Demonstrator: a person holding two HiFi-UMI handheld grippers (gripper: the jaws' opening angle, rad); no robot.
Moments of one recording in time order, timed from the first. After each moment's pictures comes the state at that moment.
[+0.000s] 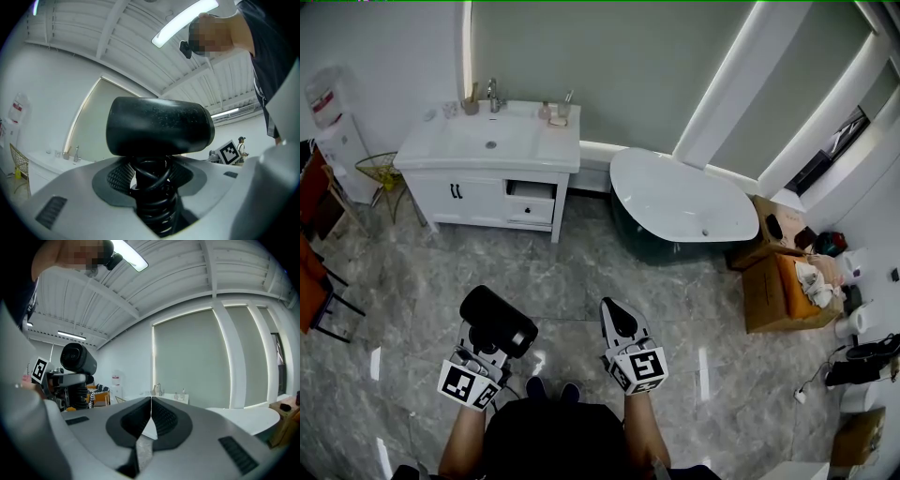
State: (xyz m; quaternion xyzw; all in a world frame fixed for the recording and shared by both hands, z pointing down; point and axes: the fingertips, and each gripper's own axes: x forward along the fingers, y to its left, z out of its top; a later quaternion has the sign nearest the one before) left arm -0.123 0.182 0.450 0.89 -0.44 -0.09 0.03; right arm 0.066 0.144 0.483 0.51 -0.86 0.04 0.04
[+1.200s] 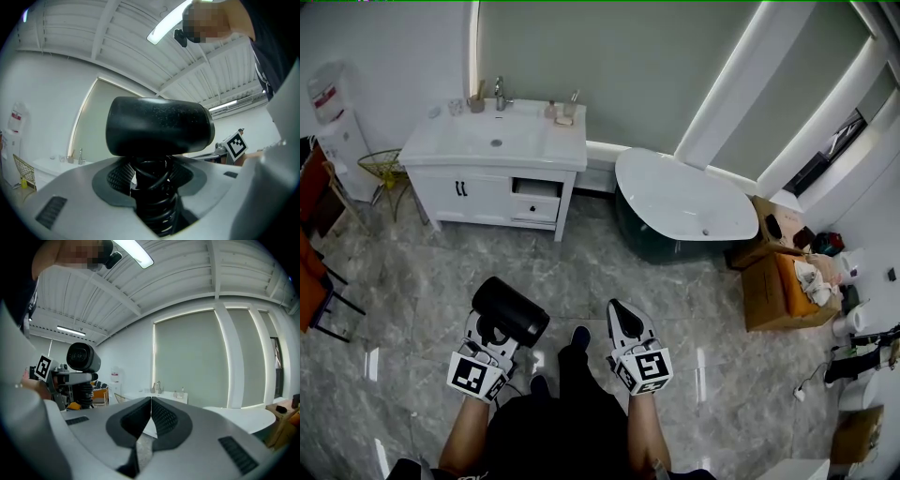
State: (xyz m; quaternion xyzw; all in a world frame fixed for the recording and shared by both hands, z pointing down) left arm -0.155 0.183 0.462 0.89 -0.45 -0.06 0.01; right arm 0.036 0.165 0.495 0.52 -0.85 0.03 0.05
